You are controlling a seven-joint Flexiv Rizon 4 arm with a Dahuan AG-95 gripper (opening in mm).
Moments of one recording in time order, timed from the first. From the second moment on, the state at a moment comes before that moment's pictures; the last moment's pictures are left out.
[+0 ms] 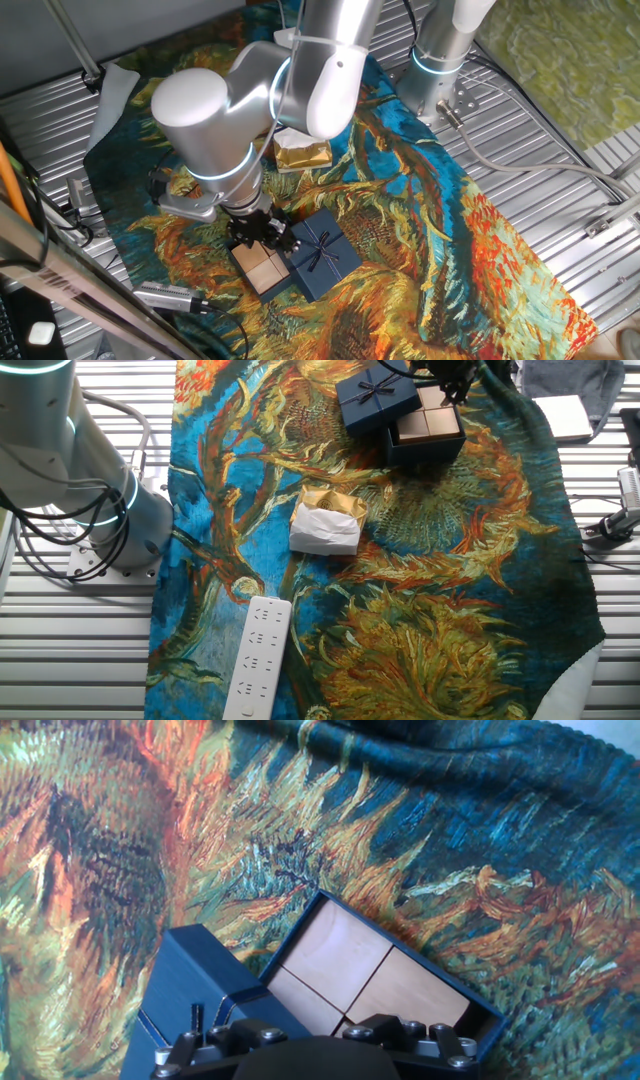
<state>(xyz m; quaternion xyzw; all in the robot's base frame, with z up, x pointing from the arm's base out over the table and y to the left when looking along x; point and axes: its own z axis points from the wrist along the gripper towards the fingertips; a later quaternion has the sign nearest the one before) 0.566 0.243 0.115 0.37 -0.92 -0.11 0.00</state>
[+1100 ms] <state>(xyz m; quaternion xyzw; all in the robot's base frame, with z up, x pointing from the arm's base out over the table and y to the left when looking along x) 0.565 0.241 0.110 0.38 -0.90 -0.20 -0.05</state>
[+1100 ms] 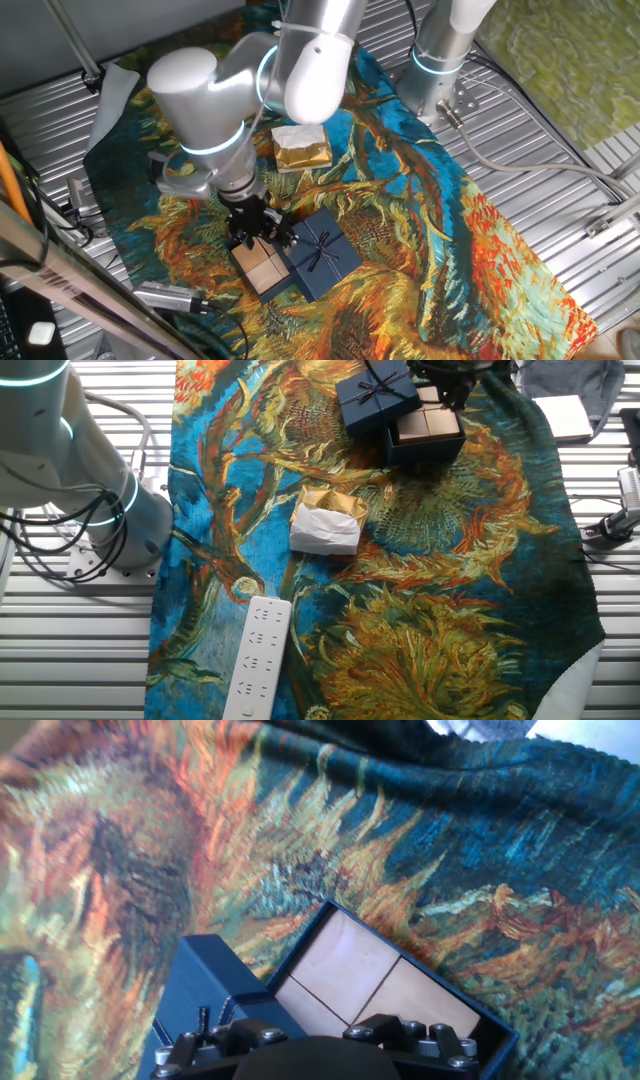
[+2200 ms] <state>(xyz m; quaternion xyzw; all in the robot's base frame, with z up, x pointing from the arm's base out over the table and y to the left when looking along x) 0.547 0.233 0.099 0.37 -0.89 -0.26 -0.09</state>
